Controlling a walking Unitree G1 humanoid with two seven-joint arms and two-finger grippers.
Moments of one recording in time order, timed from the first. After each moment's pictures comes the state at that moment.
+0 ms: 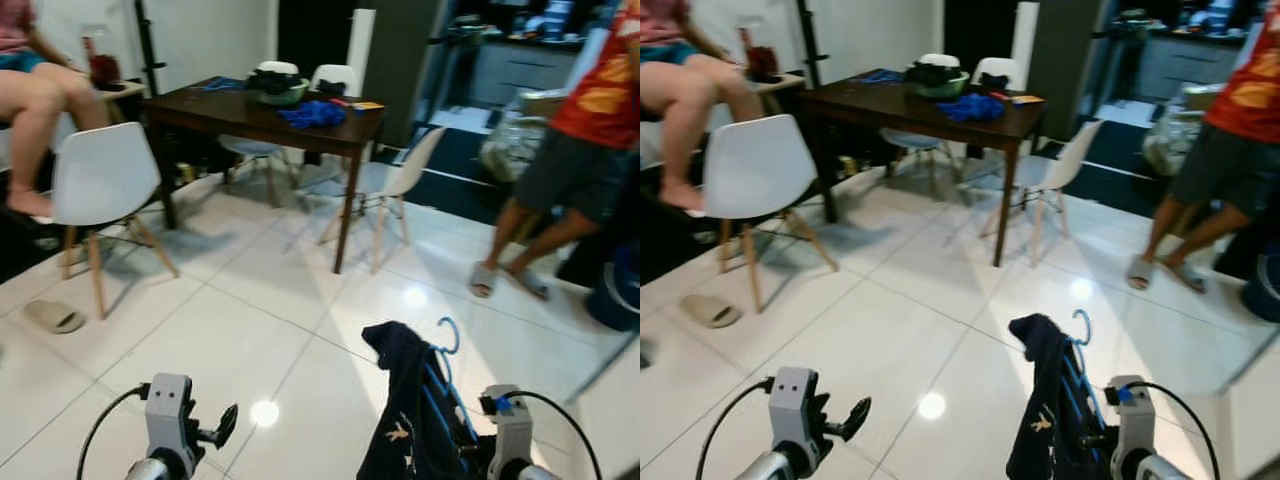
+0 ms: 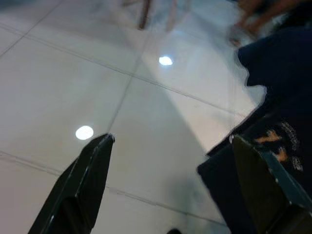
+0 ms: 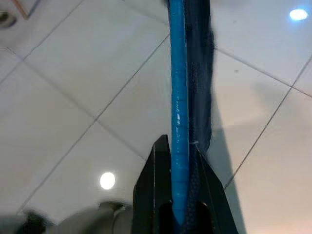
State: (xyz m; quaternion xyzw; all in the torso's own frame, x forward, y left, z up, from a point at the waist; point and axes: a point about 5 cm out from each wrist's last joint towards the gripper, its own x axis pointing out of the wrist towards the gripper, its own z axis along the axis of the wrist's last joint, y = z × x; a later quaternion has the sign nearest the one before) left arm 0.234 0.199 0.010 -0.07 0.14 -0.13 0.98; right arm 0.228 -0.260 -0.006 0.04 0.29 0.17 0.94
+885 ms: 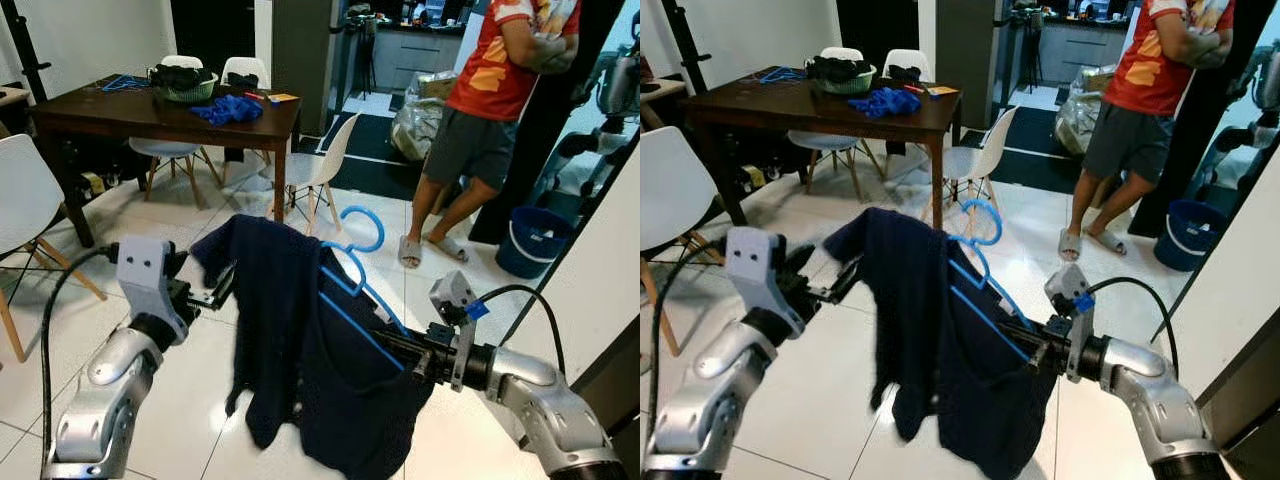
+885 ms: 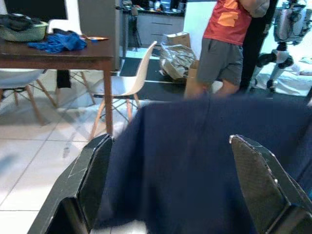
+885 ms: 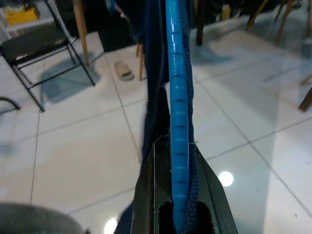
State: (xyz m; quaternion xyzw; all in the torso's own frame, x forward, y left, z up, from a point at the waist) left arm 0.289 0.186 0.187 -0.02 -0.10 -0.15 0.98; right arm 0.279 -0.190 0.132 -0.01 0.11 0.46 0.88
